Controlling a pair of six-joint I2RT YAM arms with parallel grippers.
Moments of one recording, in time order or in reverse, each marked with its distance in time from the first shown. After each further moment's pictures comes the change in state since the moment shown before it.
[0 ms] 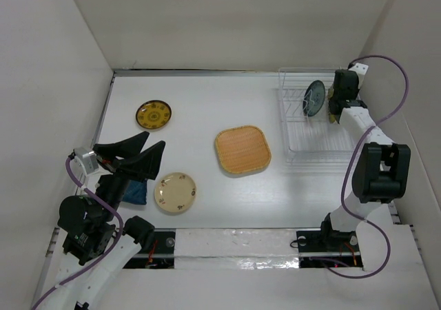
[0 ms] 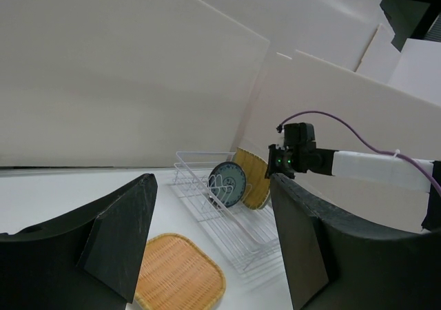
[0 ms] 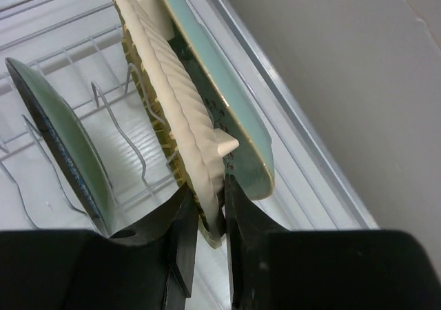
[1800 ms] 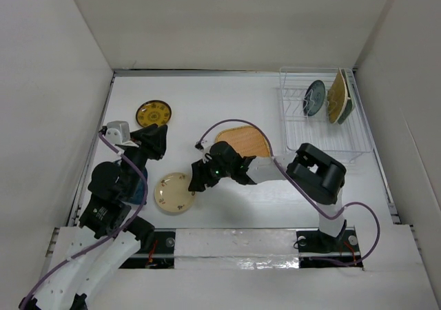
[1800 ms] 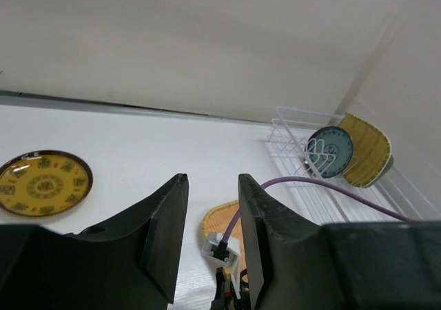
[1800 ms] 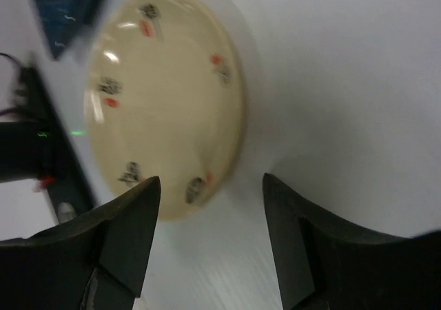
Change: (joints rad) left arm 0.000 0.202 -0.026 -0.028 -0.229 0.126; right arm 1.015 0.244 -0.236 0.409 -0.930 0.376
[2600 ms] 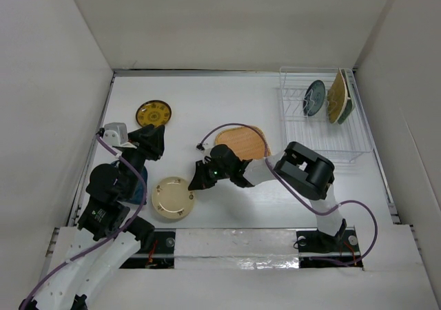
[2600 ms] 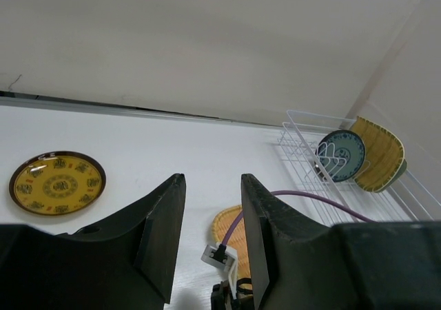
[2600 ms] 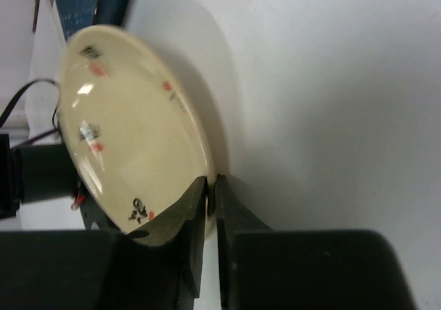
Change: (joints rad) left arm 0.000 -0.002 -0.001 -0.014 -0.038 0.026; right arm -0.003 0.134 -0.011 0.237 -0.075 0.176
